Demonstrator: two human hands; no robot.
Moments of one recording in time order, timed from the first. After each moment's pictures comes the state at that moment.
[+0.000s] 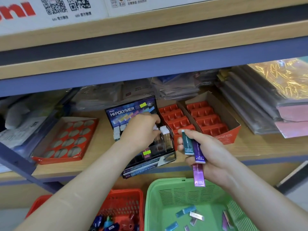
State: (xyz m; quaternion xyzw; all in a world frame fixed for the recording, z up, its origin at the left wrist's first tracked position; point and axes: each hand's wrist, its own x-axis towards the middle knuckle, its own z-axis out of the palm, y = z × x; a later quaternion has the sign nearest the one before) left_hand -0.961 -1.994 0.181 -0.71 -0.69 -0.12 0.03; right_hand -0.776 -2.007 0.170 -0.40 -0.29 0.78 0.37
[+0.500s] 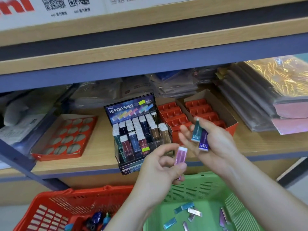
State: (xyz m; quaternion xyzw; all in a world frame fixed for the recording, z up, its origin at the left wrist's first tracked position) left_hand -0.889 -2.096 0.161 -0.42 -0.59 -0.48 -0.50; right_hand -0.769 -2.000 0.173 -0.35 -0.19 0.78 0.49
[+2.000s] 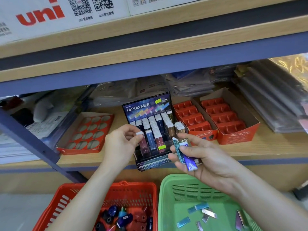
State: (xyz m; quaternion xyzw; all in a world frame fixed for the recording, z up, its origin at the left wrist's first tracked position) left_hand -1.016 -2.071 0.159 -0.51 -0.75 -0.41 -0.05; right_hand -0.793 -2.034 0.166 -0.29 -0.28 0.87 0.29
